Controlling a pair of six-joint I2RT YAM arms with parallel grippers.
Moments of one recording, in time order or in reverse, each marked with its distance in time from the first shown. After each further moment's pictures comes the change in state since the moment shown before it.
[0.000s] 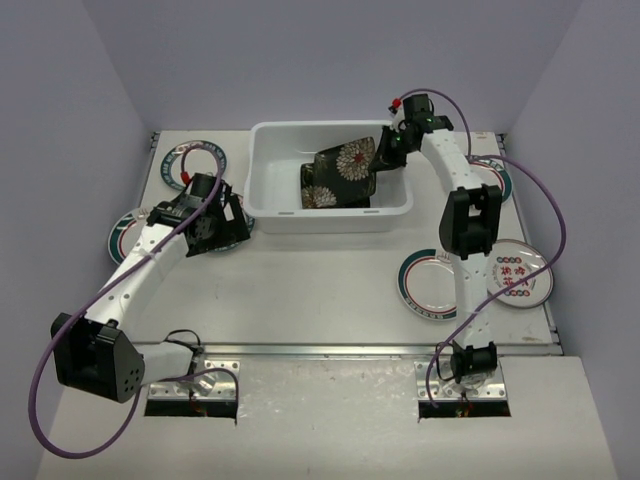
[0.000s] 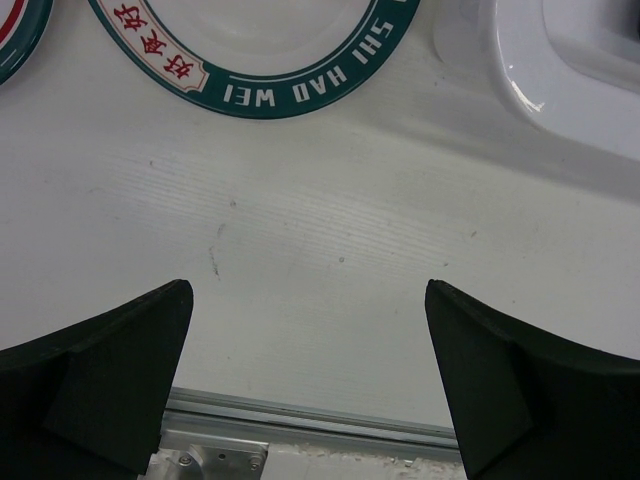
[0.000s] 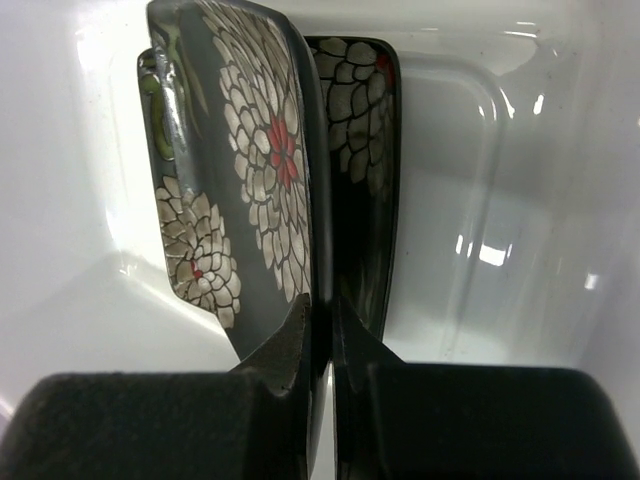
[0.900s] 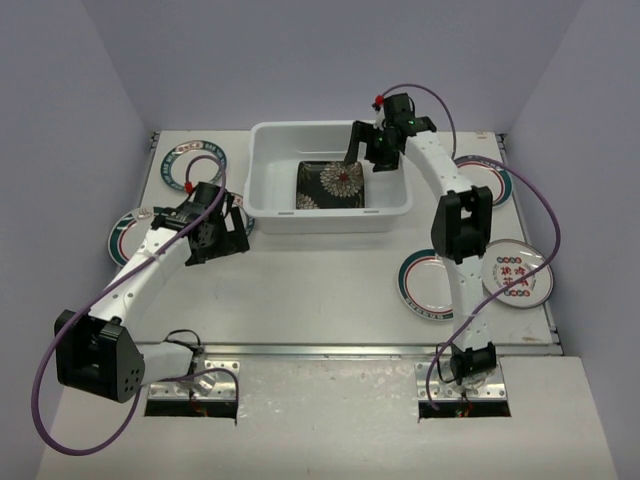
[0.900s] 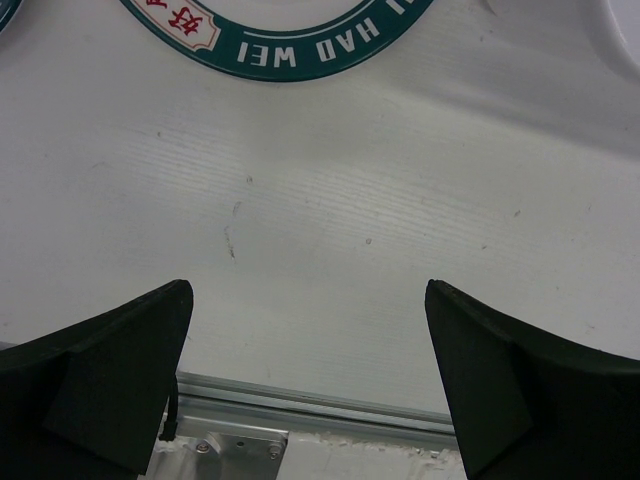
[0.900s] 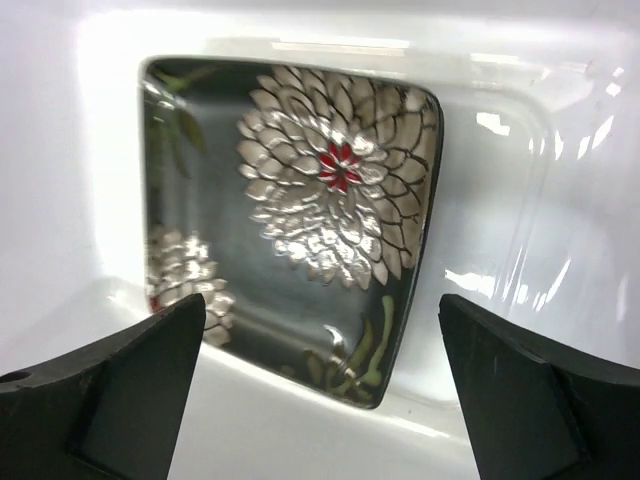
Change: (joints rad) left arm 0.000 0.000 -0.071 -0.004 0.000 0.022; right arm 0.092 -0.048 -0.026 0.071 0.149 0.014
